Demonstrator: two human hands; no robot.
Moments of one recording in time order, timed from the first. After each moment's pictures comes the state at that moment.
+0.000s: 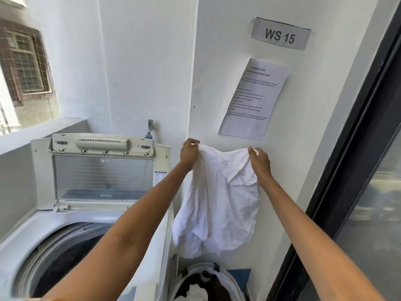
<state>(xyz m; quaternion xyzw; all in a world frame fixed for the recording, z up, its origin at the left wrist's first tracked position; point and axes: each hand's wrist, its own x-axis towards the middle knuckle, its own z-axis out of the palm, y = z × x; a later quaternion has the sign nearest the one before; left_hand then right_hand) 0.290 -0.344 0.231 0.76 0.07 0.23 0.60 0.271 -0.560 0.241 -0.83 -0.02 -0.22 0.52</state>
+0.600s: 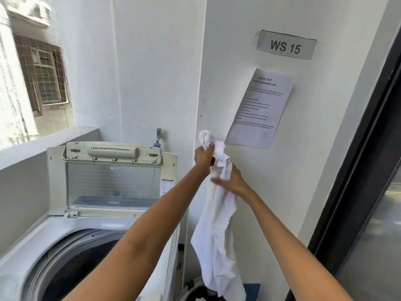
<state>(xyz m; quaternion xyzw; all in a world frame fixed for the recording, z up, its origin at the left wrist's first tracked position) 0.286 -0.370 0.251 0.61 0.09 0.17 0.77 0.273 -0.501 0.201 -0.87 -0.18 -0.04 0.46</state>
